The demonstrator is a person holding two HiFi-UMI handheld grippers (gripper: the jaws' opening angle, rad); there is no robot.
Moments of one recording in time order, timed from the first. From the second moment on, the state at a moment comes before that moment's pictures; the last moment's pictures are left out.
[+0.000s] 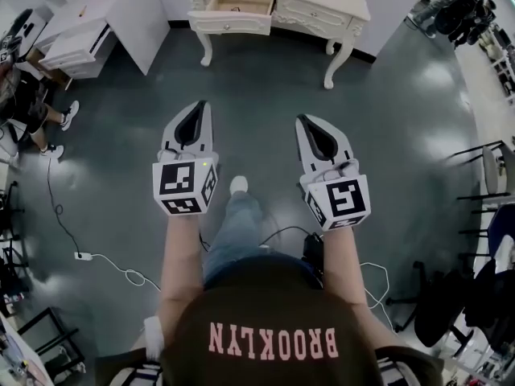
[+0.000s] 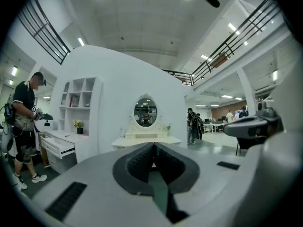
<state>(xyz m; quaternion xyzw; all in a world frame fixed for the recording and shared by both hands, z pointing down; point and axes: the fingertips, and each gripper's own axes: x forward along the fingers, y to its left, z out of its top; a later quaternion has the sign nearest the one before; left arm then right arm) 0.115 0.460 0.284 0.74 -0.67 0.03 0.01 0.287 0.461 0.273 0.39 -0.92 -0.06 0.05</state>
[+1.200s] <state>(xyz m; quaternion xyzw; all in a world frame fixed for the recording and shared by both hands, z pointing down) -0.032 0.217 0.295 0.75 -0.66 0.04 0.03 0.137 0.205 0.288 0.40 -0.91 -0.03 0.08</state>
